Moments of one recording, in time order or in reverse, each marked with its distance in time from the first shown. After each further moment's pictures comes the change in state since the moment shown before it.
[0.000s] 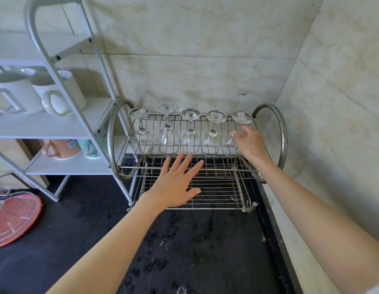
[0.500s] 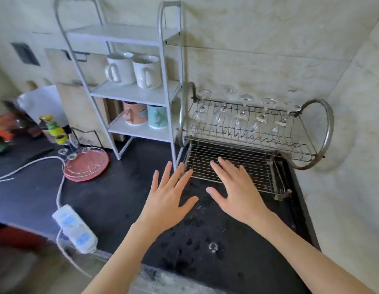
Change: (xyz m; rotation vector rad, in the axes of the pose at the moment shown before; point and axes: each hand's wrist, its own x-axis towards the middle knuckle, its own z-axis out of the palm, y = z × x) left_hand -0.209 -0.008 0.063 -0.095 0.329 -0.337; right_hand -0.245 -0.047 0.052 -0.455 -0.365 -0.682
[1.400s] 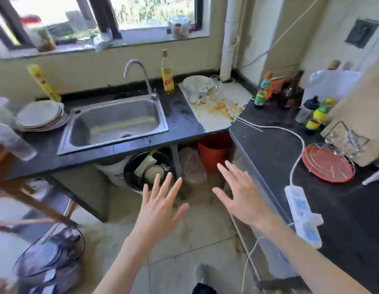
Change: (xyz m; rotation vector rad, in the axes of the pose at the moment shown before) left_hand -0.496 -0.273 -0.059 0.010 0.141 -1.176; right_hand 0.001 -0.533 0.187 0.252 -0.361 -0.921
